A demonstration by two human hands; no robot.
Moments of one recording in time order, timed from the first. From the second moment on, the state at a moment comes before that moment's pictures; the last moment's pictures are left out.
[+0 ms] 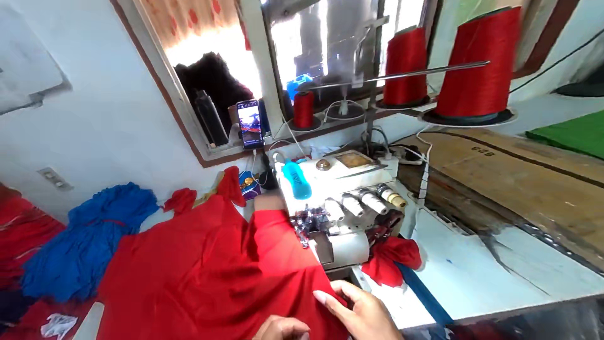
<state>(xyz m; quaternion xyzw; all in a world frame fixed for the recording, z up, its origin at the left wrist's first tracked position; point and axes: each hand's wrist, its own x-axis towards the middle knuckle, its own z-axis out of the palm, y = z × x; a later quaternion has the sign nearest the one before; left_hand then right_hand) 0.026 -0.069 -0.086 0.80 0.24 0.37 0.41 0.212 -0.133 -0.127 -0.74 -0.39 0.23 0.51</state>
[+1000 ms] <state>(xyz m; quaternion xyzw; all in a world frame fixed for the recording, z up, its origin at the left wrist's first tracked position) 0.074 -0.086 -0.121 0.87 0.21 0.43 0.12 0.161 -0.177 -0.116 -0.59 -0.21 0.31 0.71</state>
